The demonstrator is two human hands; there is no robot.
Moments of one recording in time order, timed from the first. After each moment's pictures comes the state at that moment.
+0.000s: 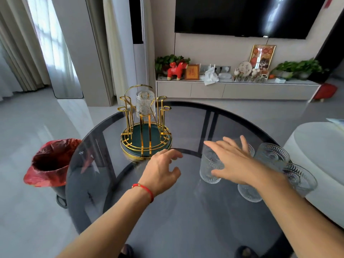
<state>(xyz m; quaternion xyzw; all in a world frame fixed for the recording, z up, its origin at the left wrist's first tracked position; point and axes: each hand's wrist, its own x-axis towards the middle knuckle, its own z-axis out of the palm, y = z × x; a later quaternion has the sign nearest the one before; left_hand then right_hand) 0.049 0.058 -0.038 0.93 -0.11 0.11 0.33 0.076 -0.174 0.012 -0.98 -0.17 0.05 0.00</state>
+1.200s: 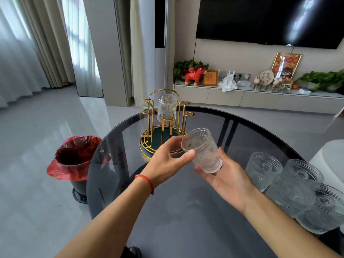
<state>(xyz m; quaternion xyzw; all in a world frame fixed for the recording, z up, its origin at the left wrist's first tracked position) 0.061 0.100 -0.019 0.80 -0.10 0.06 0.59 0.073 -0.104 -0.019 -0.45 0.04 0.21 0.86</state>
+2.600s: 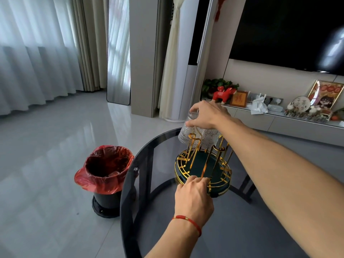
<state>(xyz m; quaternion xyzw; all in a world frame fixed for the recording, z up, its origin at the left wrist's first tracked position) 0.080 0.127 -0.058 0.95 0.04 0.18 0.27 0.247 0.115 0.115 -0.96 -0.25 -0.08 0.07</state>
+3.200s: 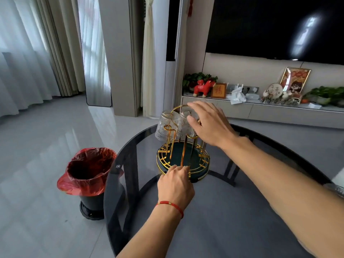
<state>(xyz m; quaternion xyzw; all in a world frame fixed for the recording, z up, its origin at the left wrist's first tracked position) 0.078 0.121 -0.051 0.96 0.05 0.17 0.23 0.192 0.024 0.081 -0.92 -0.31 -0.21 0.14</state>
